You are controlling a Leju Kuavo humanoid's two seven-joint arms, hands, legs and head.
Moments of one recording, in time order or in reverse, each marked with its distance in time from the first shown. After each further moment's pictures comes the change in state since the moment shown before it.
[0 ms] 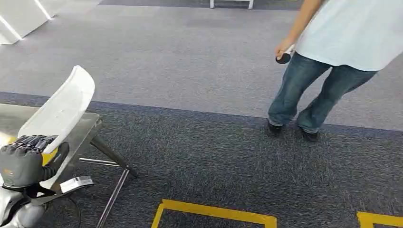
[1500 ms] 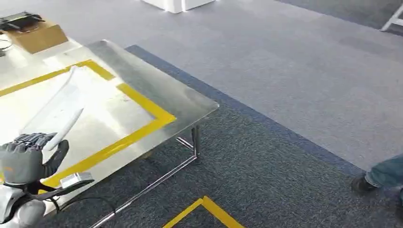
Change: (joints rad) left arm -0.006 0.008 -0.002 0.010 0.010 0.001 0.029; right arm 0.002 0.002 0.003 0.000 -0.003 -0.006 0.000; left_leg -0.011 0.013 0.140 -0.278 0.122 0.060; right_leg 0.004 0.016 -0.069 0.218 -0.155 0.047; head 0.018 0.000
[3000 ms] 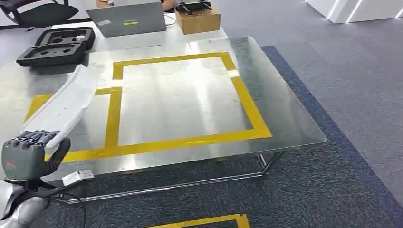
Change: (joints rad) left arm -0.049 0.048 -0.049 0.023 -0.006 -0.001 0.054; right arm -0.005 0.000 0.020 0.002 0.029 0.011 0.018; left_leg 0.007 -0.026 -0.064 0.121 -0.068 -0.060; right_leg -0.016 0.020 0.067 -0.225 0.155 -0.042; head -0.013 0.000
